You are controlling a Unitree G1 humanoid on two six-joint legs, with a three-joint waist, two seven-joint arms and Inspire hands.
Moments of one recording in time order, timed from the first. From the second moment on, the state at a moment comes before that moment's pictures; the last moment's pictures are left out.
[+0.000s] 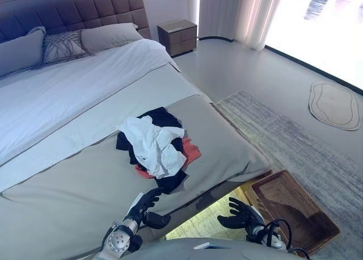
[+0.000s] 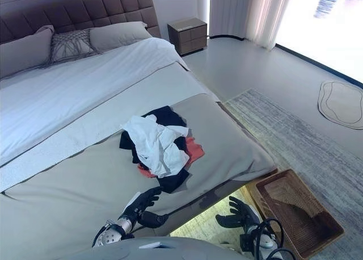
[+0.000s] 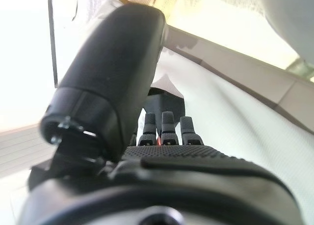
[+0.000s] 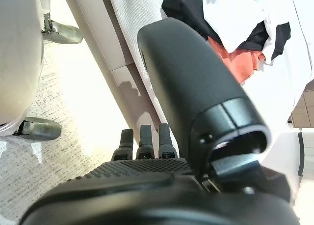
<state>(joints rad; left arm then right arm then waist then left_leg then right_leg) 0.08 0.26 -0.40 1.04 0.04 -0.48 0.02 0.03 -0.25 0.23 1.21 0.30 -0.30 0.10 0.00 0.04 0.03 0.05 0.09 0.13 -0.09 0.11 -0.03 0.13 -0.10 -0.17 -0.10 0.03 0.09</state>
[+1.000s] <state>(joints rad) 0.06 0.37 -0.39 0.94 0.63 -0.31 0.80 -0.24 -0.44 0.49 0.93 -0.34 -0.16 -0.49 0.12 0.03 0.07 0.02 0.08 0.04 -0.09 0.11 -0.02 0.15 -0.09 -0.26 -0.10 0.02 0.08</state>
